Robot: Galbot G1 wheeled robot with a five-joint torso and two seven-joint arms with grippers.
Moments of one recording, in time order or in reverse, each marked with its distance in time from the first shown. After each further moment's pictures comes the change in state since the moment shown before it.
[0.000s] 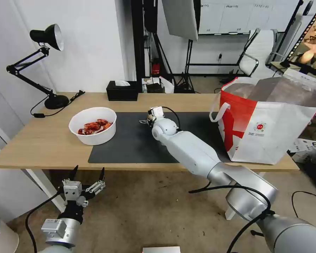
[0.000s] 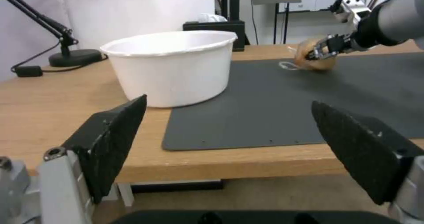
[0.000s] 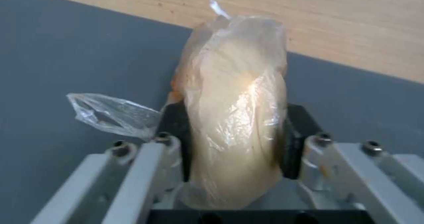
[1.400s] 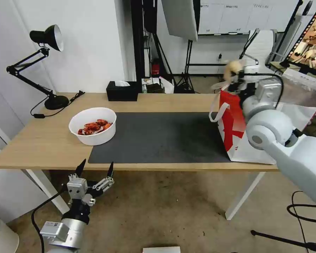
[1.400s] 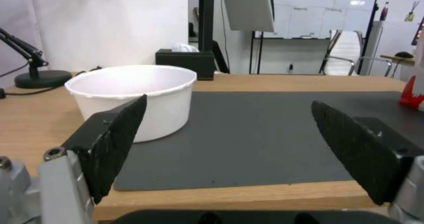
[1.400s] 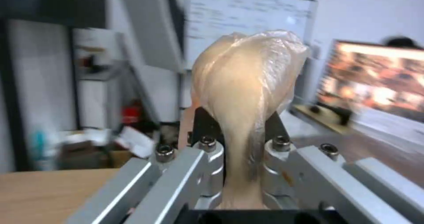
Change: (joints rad) left arm 0.040 -0.008 0.051 -0.134 -0.011 -0.005 0.001; right arm -0.262 -0.831 0.354 0.980 0.116 0.157 0.429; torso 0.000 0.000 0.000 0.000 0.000
